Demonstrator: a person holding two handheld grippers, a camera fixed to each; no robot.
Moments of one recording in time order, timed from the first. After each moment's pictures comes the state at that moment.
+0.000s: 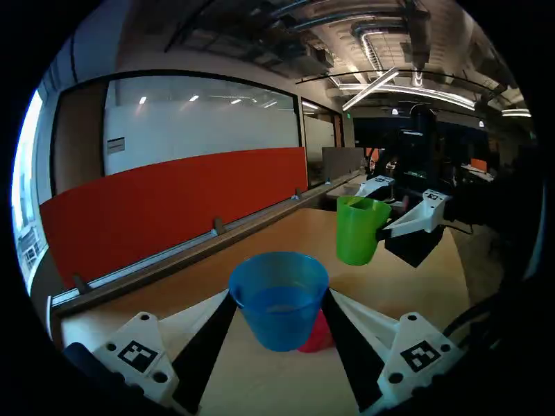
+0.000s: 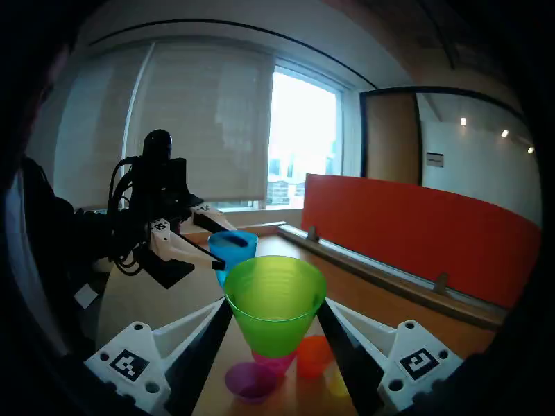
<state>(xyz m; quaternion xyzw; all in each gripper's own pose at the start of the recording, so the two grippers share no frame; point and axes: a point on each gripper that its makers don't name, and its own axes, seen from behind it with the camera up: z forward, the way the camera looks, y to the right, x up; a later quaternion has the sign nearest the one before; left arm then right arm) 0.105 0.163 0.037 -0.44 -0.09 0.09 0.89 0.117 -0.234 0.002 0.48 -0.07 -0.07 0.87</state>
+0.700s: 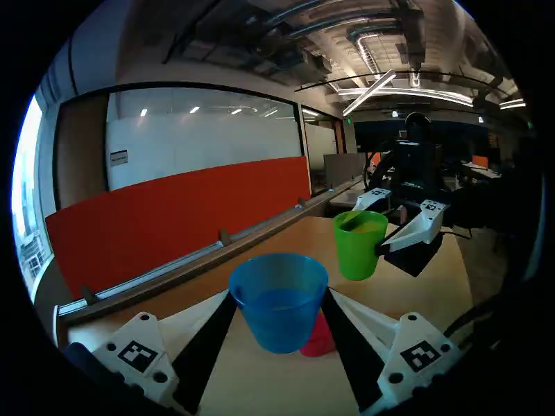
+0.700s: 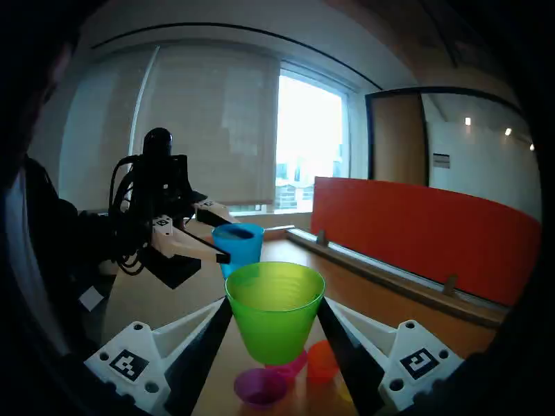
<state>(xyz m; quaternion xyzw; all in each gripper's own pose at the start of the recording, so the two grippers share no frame) 0.124 0.155 0.029 -0.43 -0.06 0.10 0.90 0.114 -0.254 -0.004 0.50 -0.07 -0.06 0.86</state>
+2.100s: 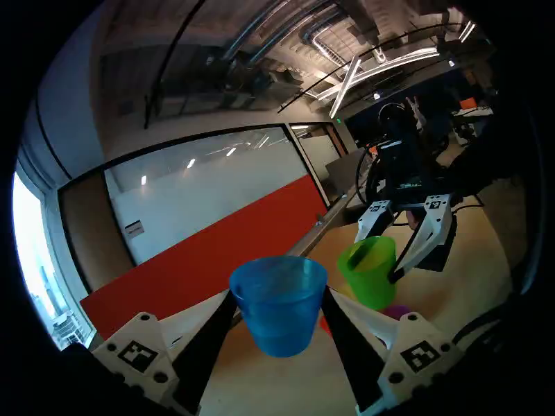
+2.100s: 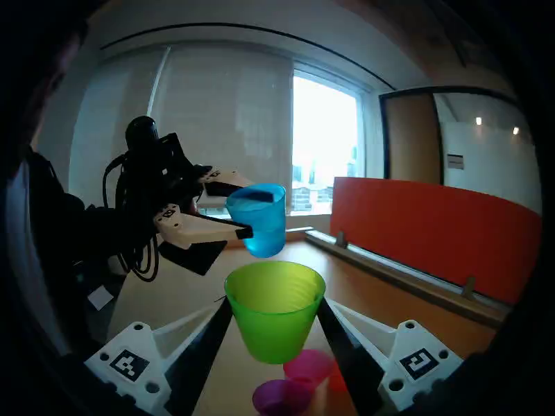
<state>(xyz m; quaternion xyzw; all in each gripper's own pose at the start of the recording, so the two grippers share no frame) 0.173 0.150 0.023 -0.39 0.08 0.22 0.89 0.100 -0.291 -0.018 0.53 -0.06 -0.06 0.84</state>
